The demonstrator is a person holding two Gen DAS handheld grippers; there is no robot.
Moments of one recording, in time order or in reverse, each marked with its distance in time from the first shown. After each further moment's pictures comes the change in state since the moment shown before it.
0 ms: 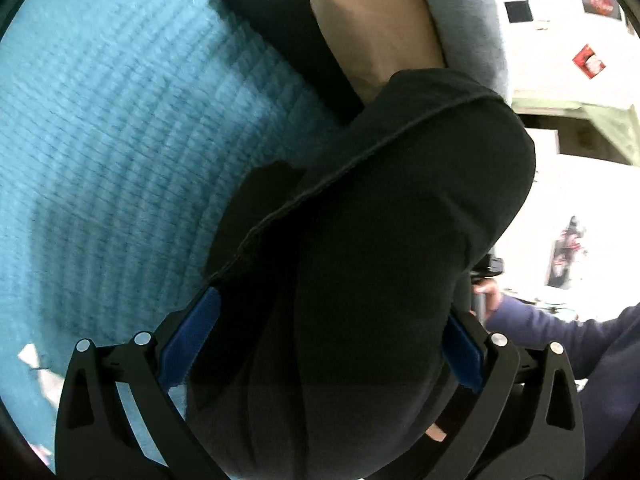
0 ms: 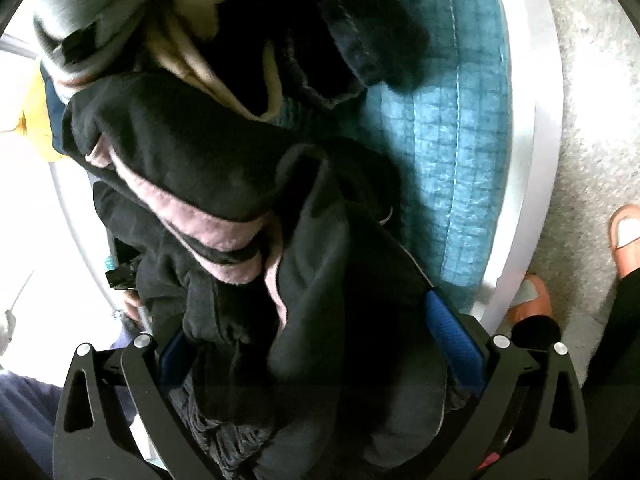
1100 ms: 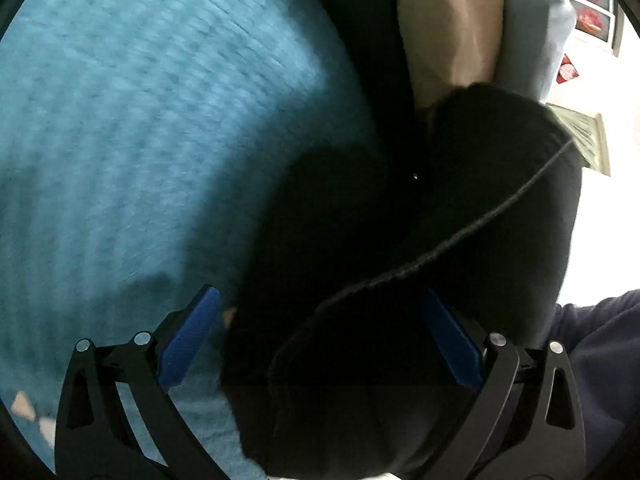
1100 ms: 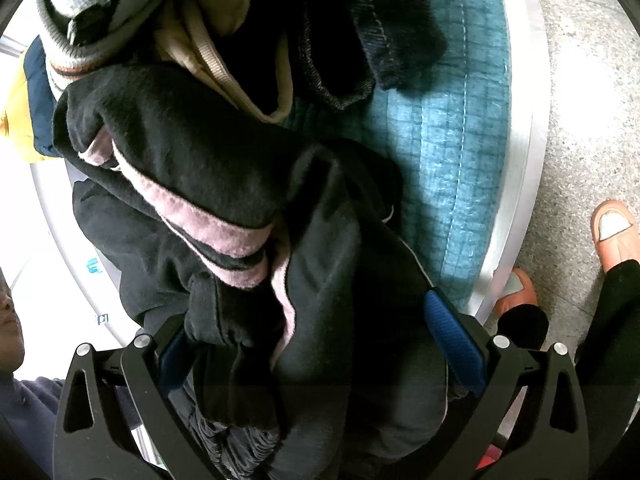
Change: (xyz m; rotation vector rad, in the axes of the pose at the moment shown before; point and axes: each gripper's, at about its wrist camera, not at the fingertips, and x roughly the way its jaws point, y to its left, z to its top) left arm 0.000 0.086 0.007 -0.023 0.107 -0.212; right arm 0.003 0.029 -0.003 0.014 0.002 -0.099
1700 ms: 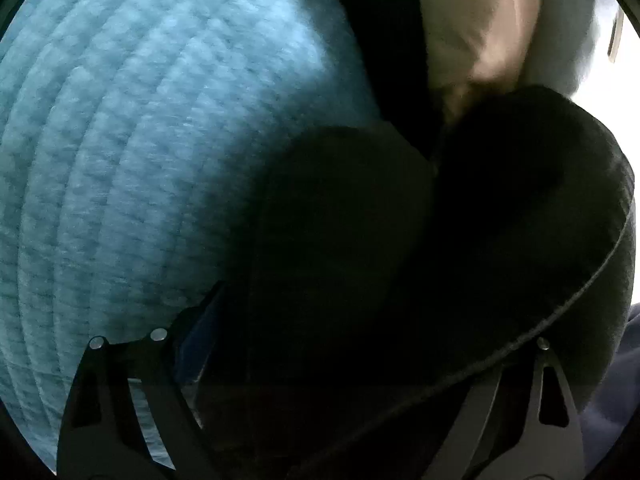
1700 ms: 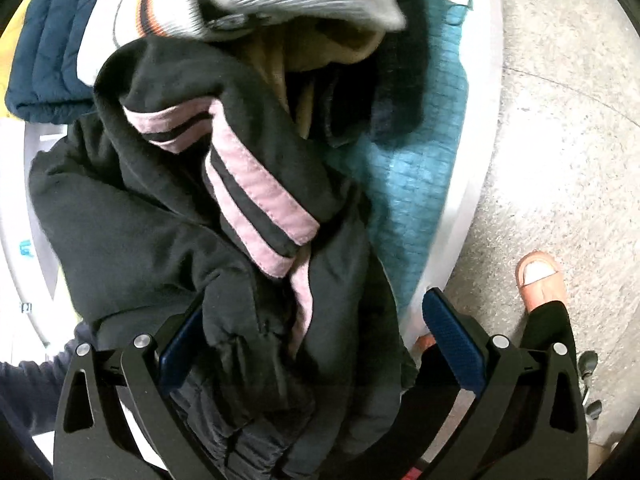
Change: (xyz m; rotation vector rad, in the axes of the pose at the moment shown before) left arm 0.053 -0.026 -0.012 -0.010 0.002 -0.032; right arm -0.035 0.042 -0.018 -0.131 -0.158 -0.272
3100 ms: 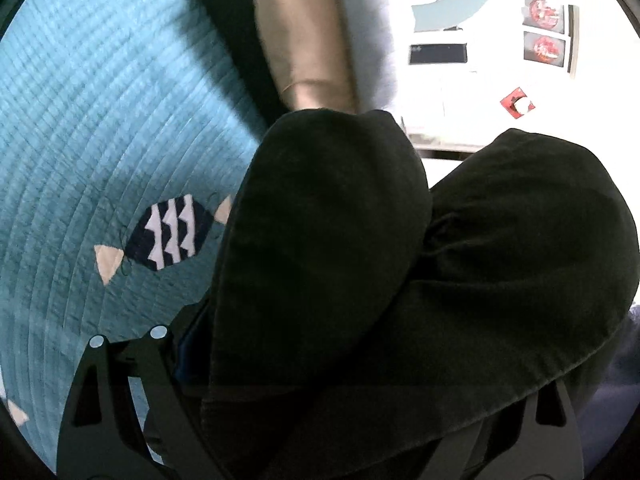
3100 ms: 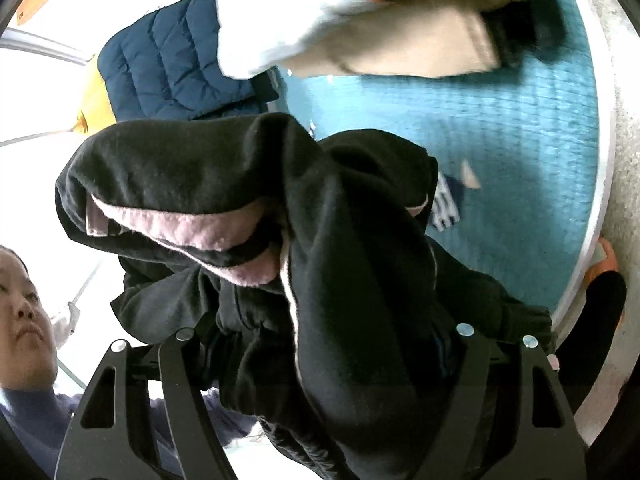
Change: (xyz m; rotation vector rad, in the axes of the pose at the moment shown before) left arm -0.069 -0.119 -0.171 0.013 -0.253 -0.081; right arm -0.042 0.059 -0.022 0.173 0.155 0.591
